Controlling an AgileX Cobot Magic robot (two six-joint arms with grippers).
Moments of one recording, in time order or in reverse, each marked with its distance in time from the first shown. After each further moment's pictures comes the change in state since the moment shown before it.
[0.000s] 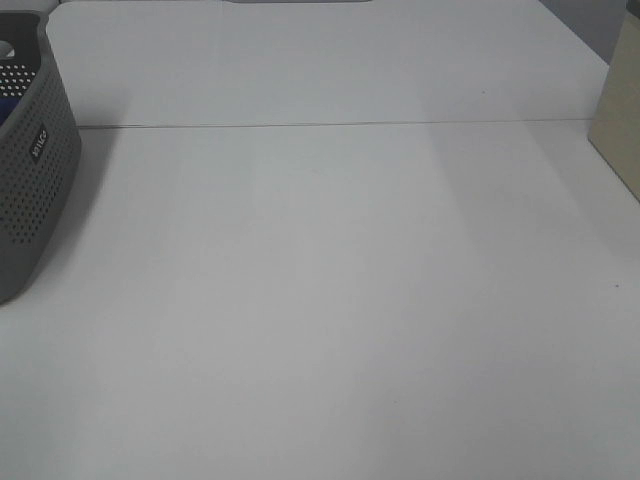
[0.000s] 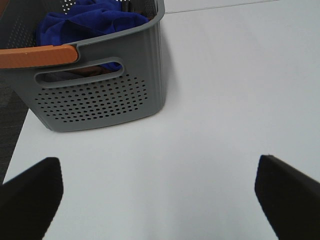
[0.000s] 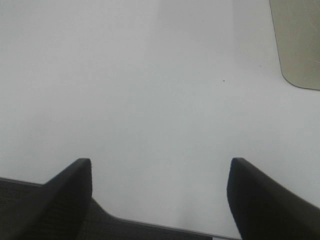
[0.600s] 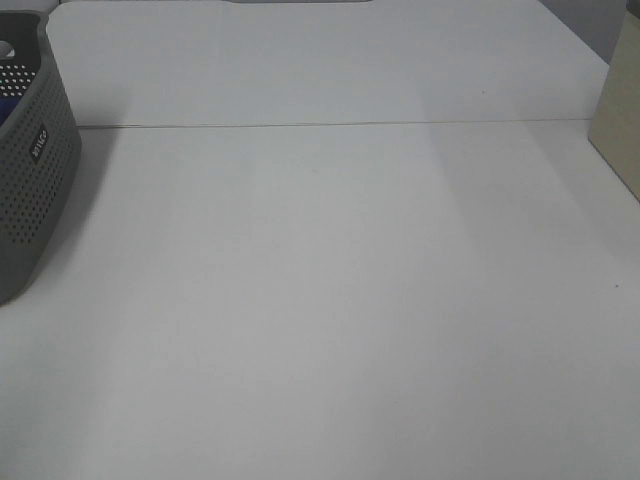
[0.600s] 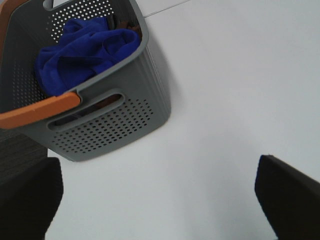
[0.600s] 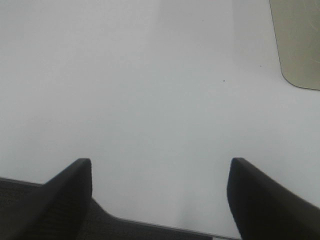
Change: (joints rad) left arm 0.000 0.256 -0.174 -0.029 0.000 0.256; right arm 0.000 0.000 0.000 0.000 0.000 0.000
